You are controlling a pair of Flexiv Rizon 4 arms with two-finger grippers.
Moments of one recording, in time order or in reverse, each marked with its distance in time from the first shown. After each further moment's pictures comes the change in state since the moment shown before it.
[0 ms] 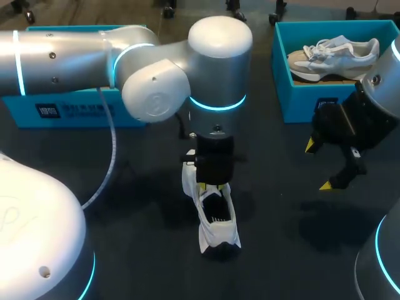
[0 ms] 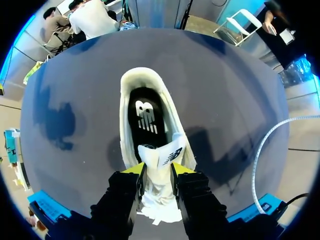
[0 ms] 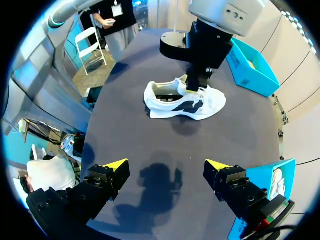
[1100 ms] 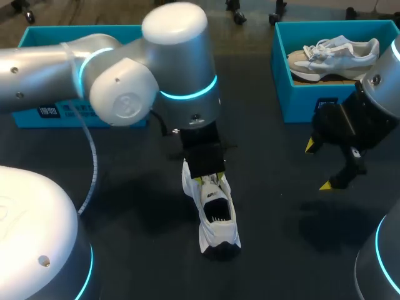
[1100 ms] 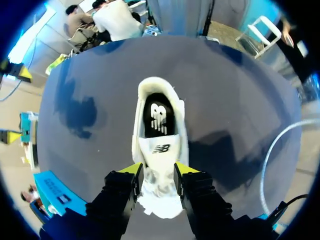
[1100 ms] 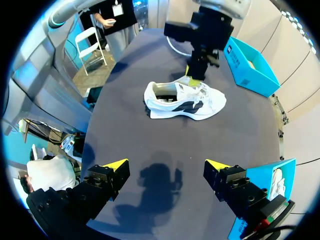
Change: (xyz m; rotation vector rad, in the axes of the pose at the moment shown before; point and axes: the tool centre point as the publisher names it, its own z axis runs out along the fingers) left arm 0.013 -0.002 -0.030 0.036 -0.158 -0.162; right arm 0.000 0.000 0.000 0.000 0.000 0.000
